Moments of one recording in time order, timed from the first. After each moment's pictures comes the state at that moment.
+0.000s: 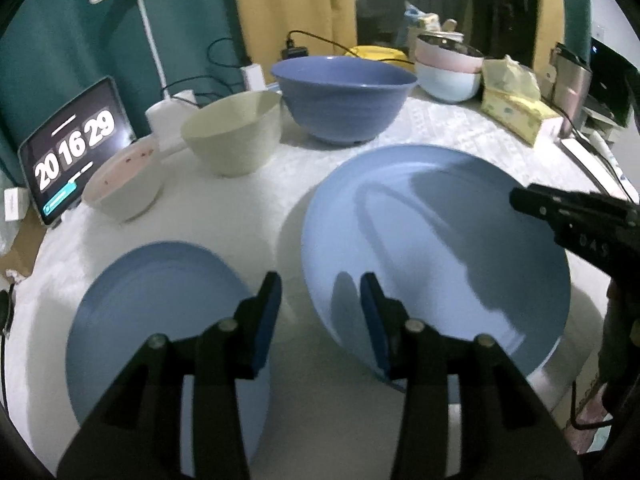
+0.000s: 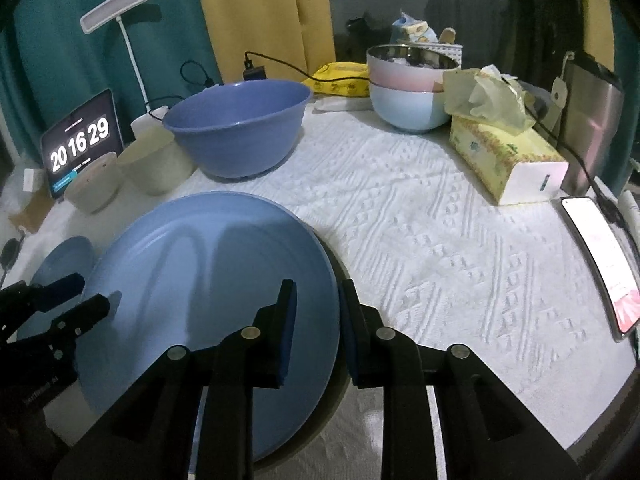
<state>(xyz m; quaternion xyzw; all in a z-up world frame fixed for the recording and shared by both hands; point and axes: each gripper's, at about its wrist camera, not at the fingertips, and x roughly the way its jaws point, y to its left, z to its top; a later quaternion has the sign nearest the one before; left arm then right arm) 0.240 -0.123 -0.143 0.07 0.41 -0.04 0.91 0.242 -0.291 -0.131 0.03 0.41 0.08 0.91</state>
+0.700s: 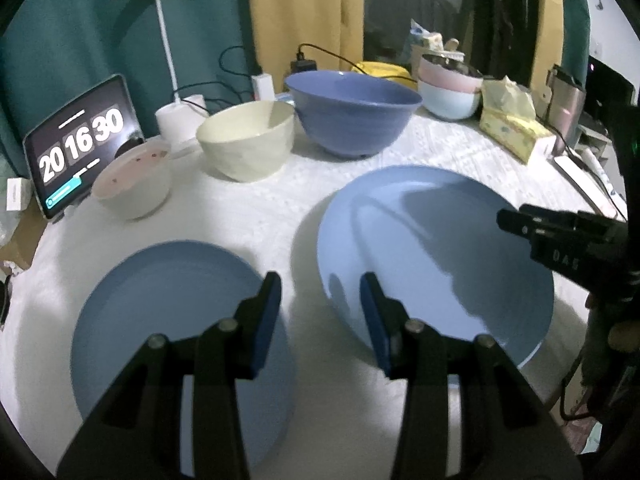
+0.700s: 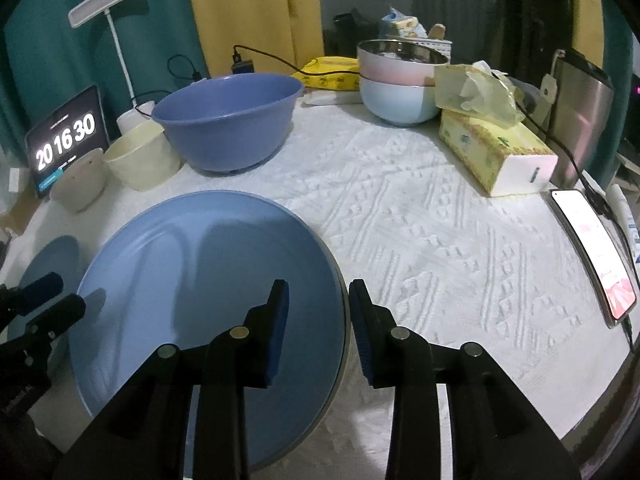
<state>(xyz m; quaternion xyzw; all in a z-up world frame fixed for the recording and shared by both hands) 0.229 -0.101 -0.131 0.04 0.39 -0.05 0.92 0.243 -0.282 -0.135 0.02 0.42 0.05 0.91</state>
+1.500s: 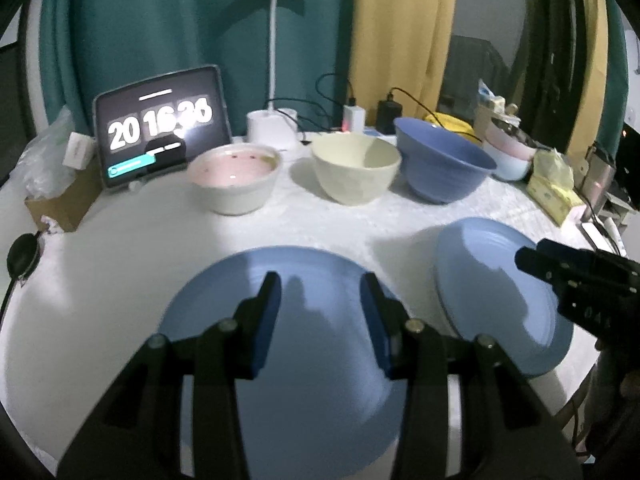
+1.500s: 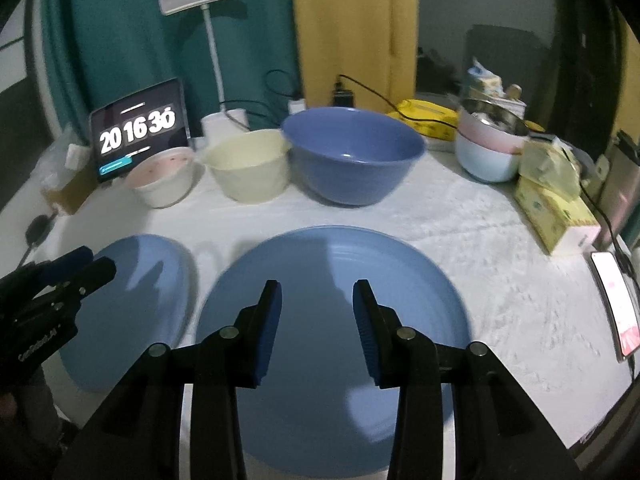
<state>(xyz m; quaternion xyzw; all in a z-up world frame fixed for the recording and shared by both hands) 0.202 -0.003 -0.108 -0.03 0.34 0.02 0.94 0.220 -0.191 -0.091 -0.02 0.38 0.14 0.92</state>
